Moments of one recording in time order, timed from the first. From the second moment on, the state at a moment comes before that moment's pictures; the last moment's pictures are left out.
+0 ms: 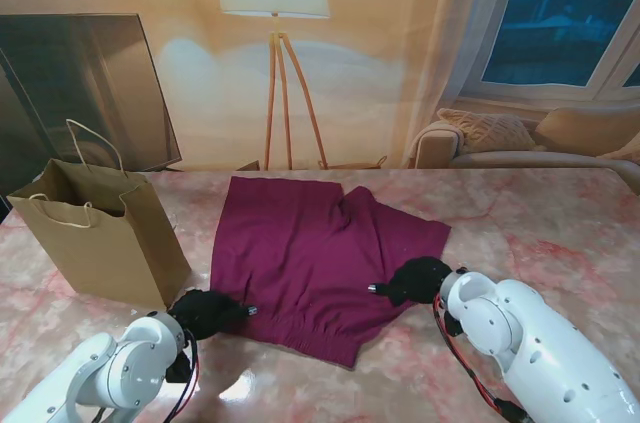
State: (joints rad) left arm 1.69 -1.04 -1.23 -1.76 0.74 0.20 -0.36; right arm -1.36 -1.02 1.11 -1.42 -0.91 -0.14 0.35; left_hand 0.65 0.17 0.00 -0.06 0.71 0.13 0.27 0.38 0.61 0.13 0.11 0.28 0.36 0.13 0.18 0.35 -0.05 0.11 0.45 0.32; right_hand 0.06 0.11 0.37 -0.07 0.94 -0.12 0.60 0.50 1.01 0.00 0.46 0.27 0.68 0.00 0.37 0.52 0.25 0.04 0.88 0.50
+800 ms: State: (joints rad) left arm 1.66 -1.04 -1.22 -1.75 0.77 0.21 -0.25; right arm -1.77 -0.99 1.41 -1.69 -0.86 -0.35 0.36; left_hand 0.65 0.17 0.00 -0.06 0.66 0.09 0.24 0.39 0.53 0.12 0.11 0.27 0.34 0.10 0.15 0.34 -0.05 0.10 0.42 0.33; right_hand 0.07 0.20 0.22 -0.07 1.00 -0.11 0.60 0.50 1.12 0.03 0.51 0.28 0.80 0.10 0.54 0.59 0.30 0.11 1.00 0.63
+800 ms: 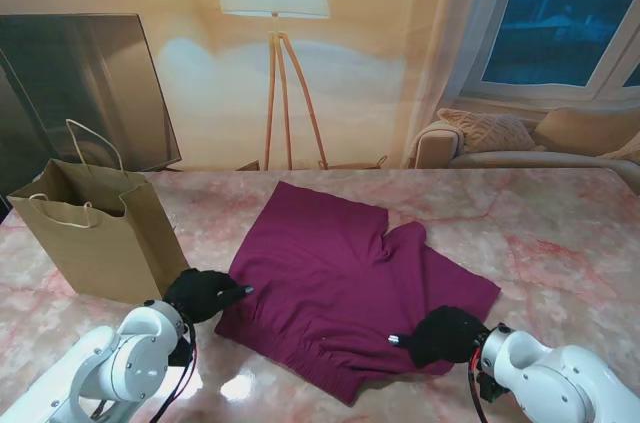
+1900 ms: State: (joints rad) left arm 1.57 -1.06 -0.95 -1.66 0.53 0.02 -0.26; right arm -1.07 -1.10 0.69 -1.19 -0.72 0.01 0.04; left_hand 0.71 0.20 0.00 -0.06 0.65 0.14 0.19 0.31 0.57 0.13 0.11 0.26 0.23 0.08 0.12 0.33 -0.04 0.01 0.06 0.31; right_hand 0.02 -0.01 0.51 -0.07 0.47 -0.15 0.42 0.41 0.61 -0.08 0.20 0.18 0.47 -0.10 0.15 0.29 0.16 -0.07 0.60 0.31
